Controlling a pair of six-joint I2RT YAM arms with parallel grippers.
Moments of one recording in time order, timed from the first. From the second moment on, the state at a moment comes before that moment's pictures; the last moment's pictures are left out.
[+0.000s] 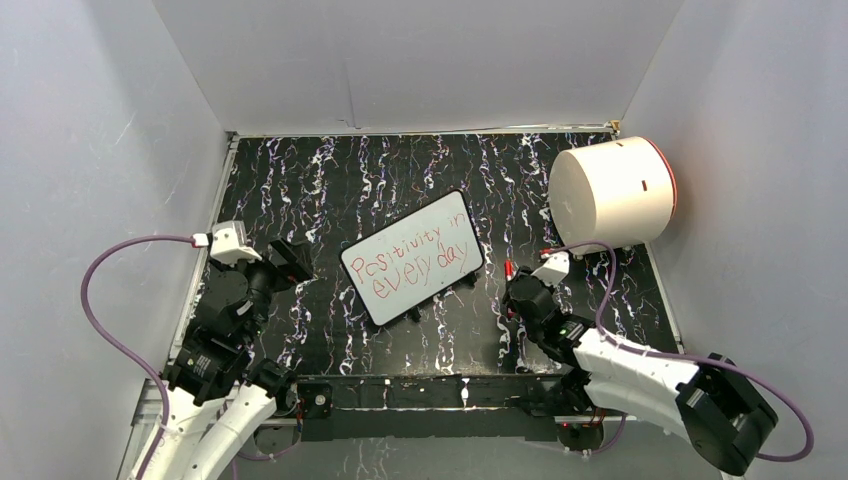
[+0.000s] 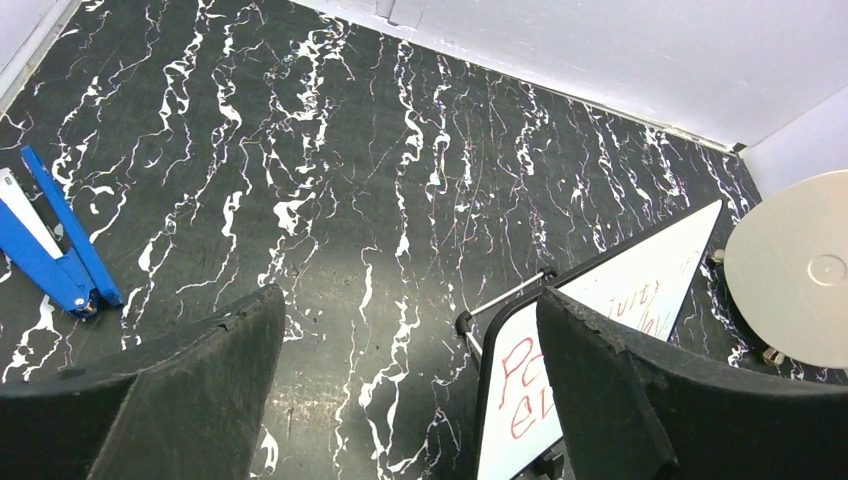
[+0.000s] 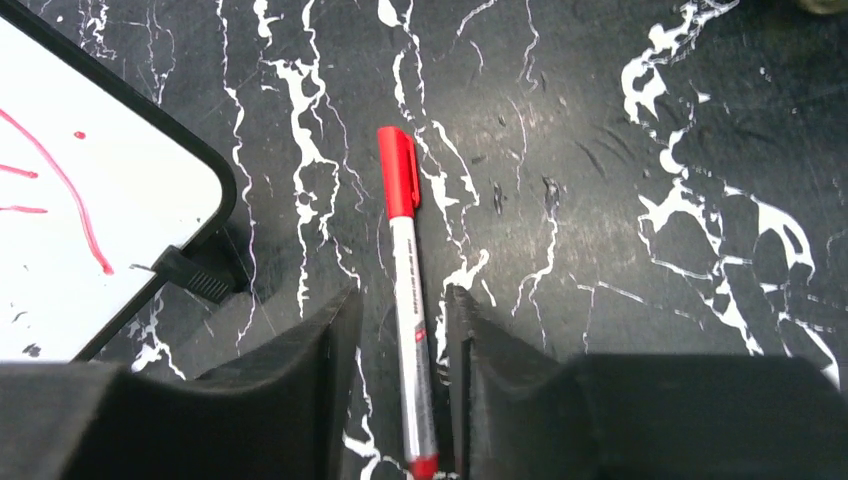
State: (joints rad) left arm -0.45 0.39 0.72 -0.53 -0.40 -0.43; right arm 0.79 0.94 0.20 0.13 0.67 0.73
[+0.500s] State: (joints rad) left arm -0.45 0.26 0.71 -0.61 -0.39 -0.43; right arm 0.79 0.62 0.45 -0.38 0.61 0.72
